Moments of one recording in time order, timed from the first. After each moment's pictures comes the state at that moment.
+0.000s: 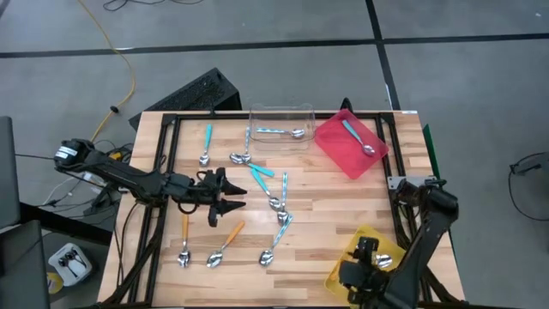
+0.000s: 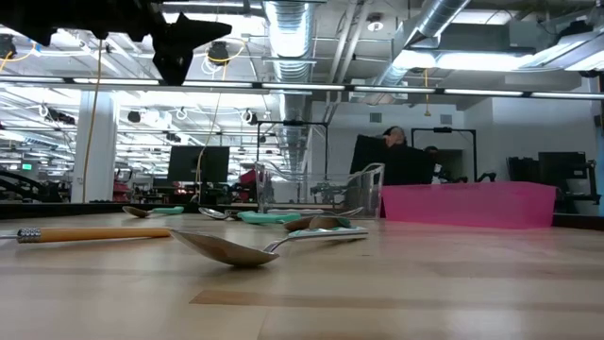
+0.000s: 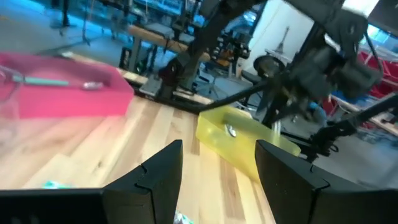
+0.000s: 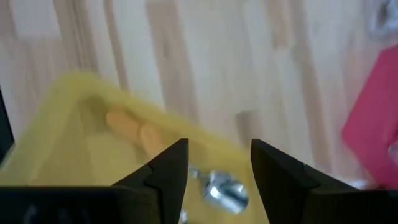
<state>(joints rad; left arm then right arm) -0.24 1.01 0.40 0.55 -0.21 -0.38 0.98 1.96 1.76 -1.57 0.53 1.18</state>
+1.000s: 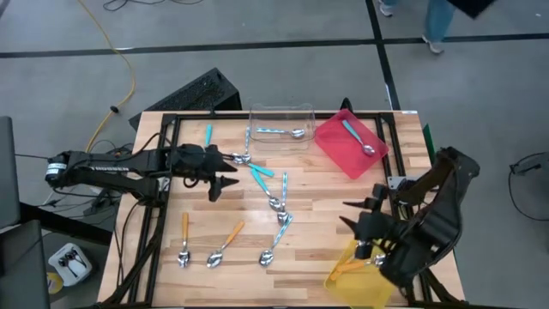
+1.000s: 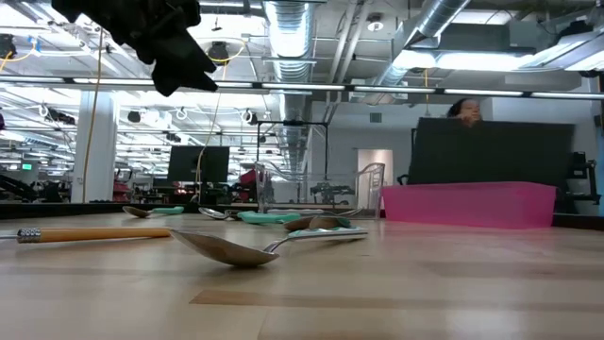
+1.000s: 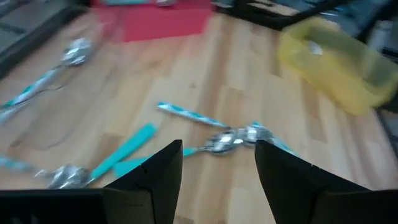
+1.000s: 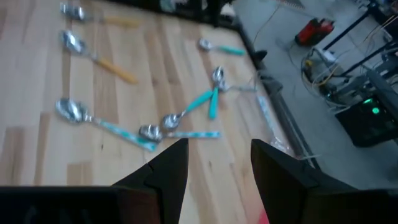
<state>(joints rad) 0.11 0.93 0.68 -0.30 0.03 -0.23 0.88 1.56 1.75 -1.55 1.03 0.85</state>
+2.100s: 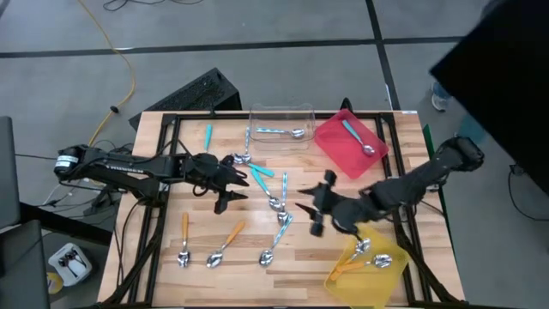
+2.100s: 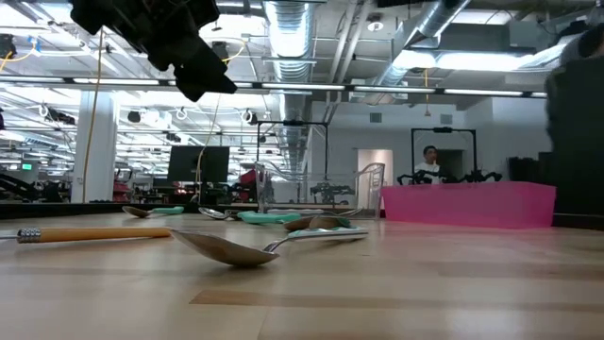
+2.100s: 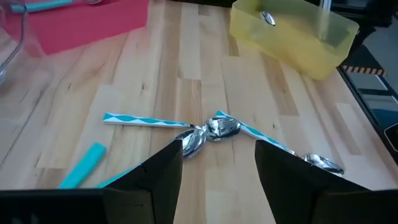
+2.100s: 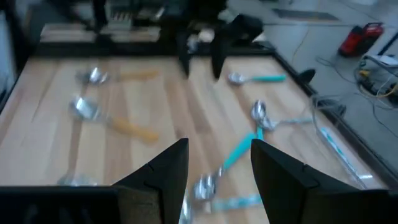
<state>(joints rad) 0.03 1.10 0.68 -0.15 0.12 -0.09 0.44 1.38 1.07 -0.21 0.74 0.25</state>
